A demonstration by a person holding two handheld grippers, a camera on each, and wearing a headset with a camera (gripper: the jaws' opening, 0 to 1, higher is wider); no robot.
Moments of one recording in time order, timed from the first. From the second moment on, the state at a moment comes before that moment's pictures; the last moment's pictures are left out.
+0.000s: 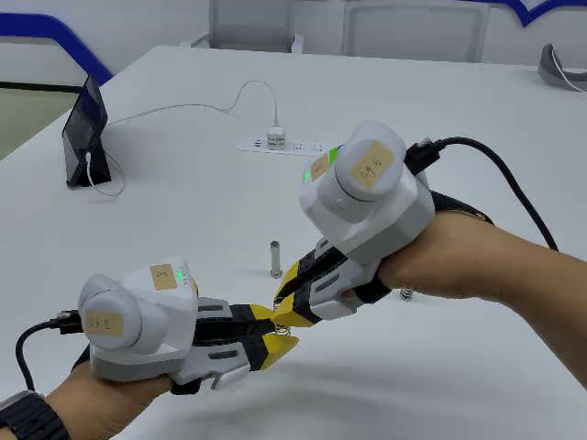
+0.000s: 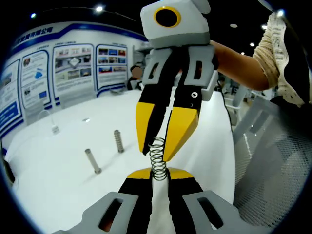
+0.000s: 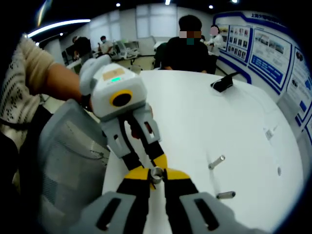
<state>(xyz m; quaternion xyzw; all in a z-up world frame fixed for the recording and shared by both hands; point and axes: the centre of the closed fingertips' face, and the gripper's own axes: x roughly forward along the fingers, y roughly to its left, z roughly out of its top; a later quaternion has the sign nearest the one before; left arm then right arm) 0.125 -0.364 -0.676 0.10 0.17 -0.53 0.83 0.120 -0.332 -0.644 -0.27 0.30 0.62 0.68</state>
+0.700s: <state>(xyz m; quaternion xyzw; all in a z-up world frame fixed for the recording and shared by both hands) 0.139 -0.345 -0.672 0.07 0.16 -0.49 0.85 0.132 -0.330 -0.639 -0.25 0.30 0.60 0.69</state>
